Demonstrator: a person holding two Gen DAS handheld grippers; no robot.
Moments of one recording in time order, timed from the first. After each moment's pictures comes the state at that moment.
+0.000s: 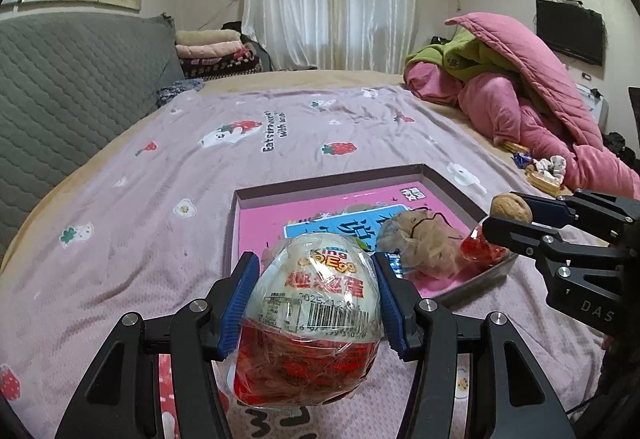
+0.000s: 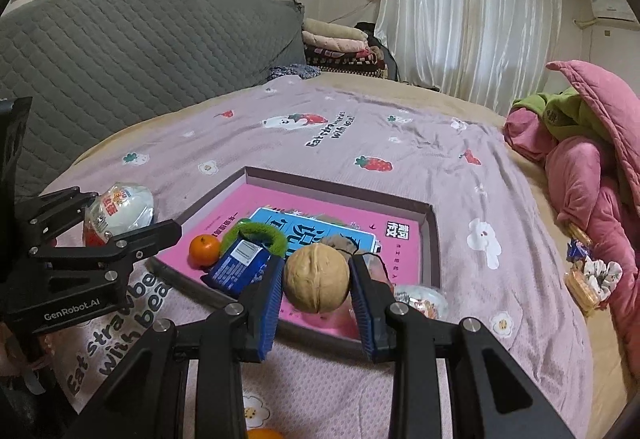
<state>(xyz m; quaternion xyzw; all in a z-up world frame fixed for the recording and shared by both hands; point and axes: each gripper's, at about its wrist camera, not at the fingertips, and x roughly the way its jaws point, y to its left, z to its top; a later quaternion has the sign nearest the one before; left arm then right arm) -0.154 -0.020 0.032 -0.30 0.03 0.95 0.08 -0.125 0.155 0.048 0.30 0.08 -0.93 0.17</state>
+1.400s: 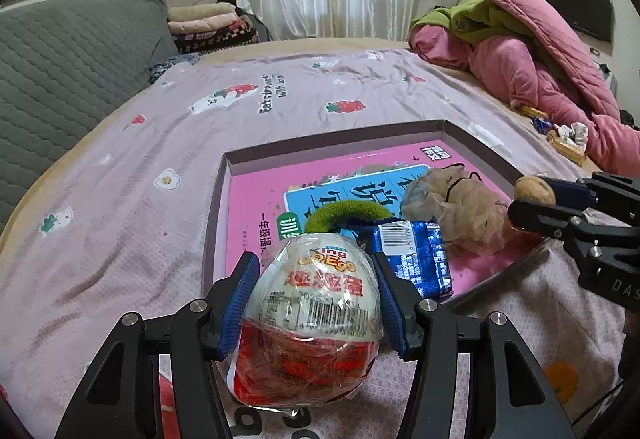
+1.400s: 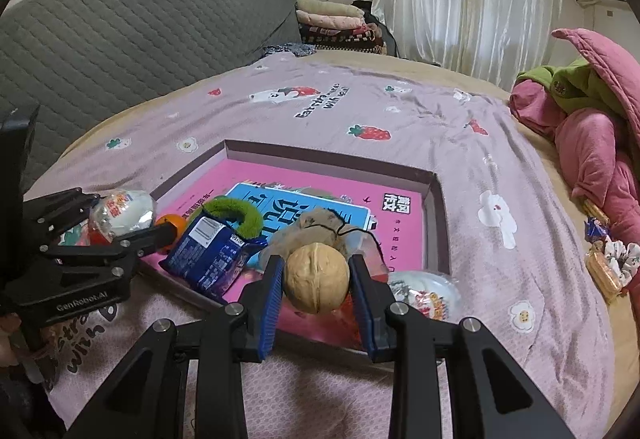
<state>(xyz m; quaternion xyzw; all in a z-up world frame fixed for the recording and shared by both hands) -0.196 -0.012 -0.020 -0.34 0.05 0.94 0.08 -0.163 0.168 0.005 0.35 0.07 -0.92 0.17</state>
